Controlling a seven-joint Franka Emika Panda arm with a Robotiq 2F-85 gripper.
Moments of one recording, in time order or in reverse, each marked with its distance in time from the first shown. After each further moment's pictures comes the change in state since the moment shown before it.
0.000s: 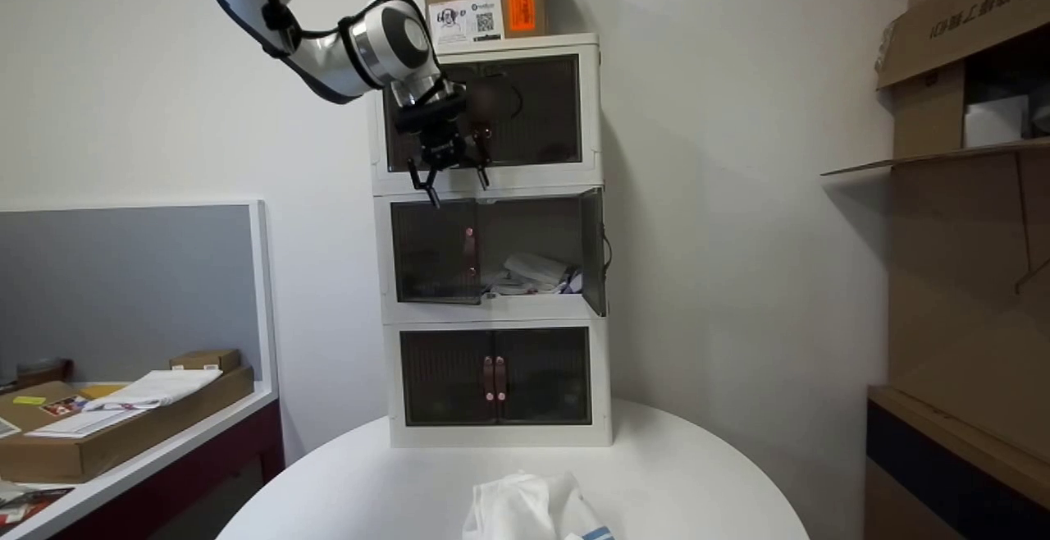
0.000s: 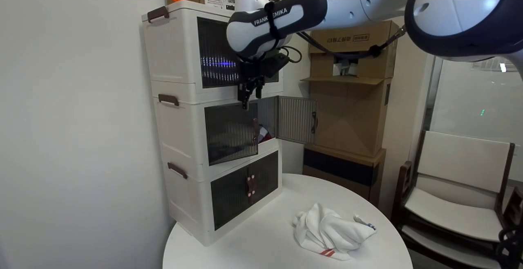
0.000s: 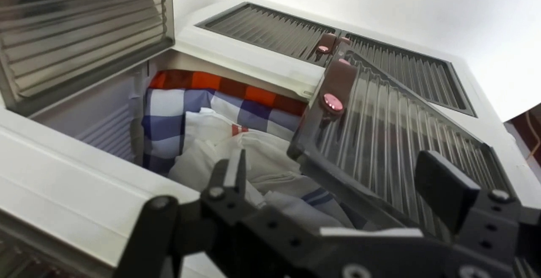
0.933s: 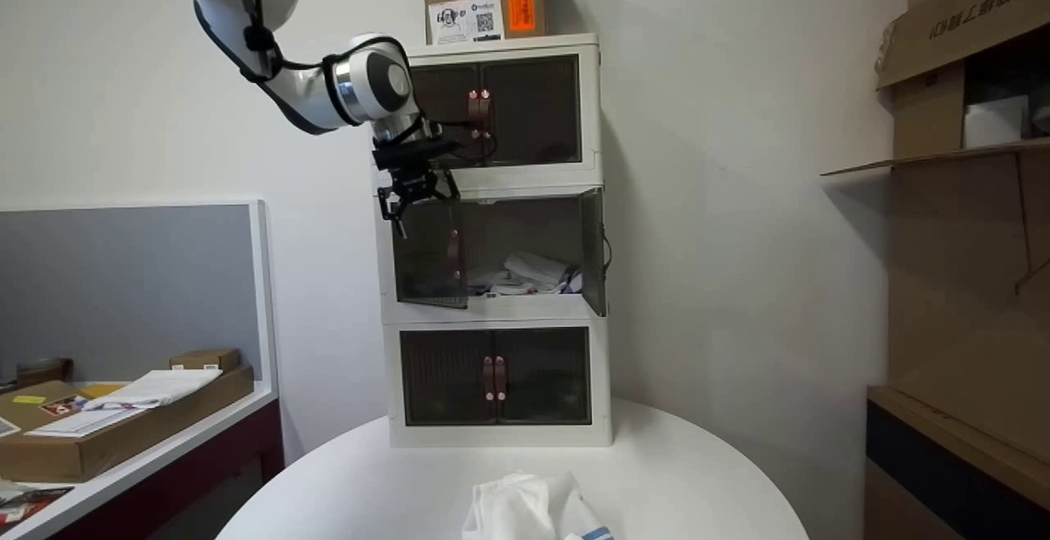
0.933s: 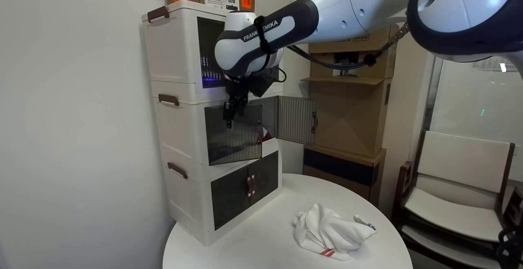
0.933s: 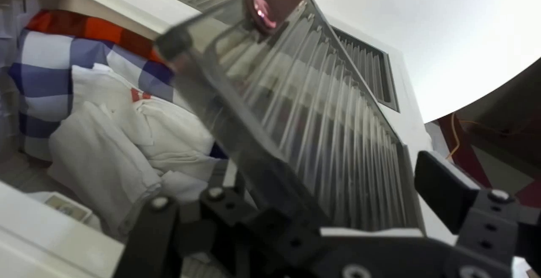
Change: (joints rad) arm 0.022 -0.006 0.047 -0.143 0.083 0.135 -0.100
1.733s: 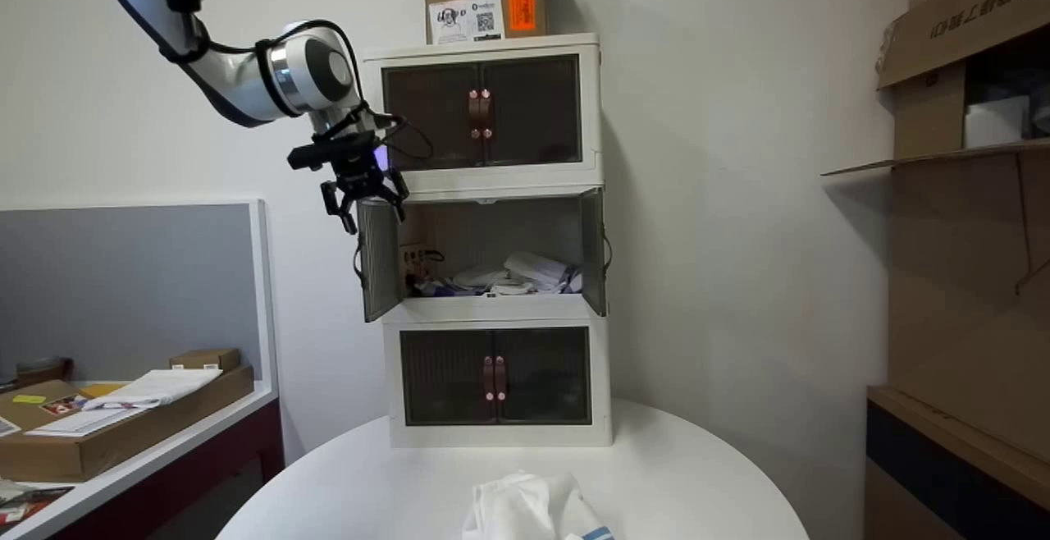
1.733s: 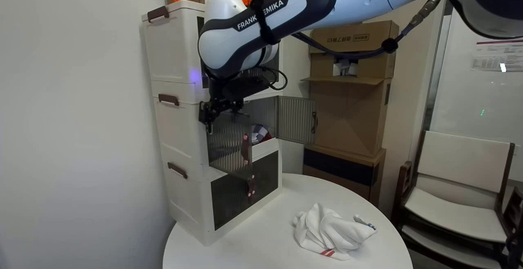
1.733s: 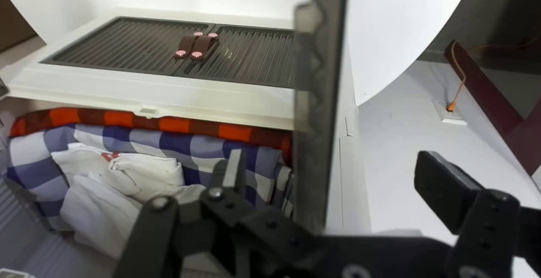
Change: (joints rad) arm 0.115 -0.158 0.002 -0.204 -0.032 0.037 0.526
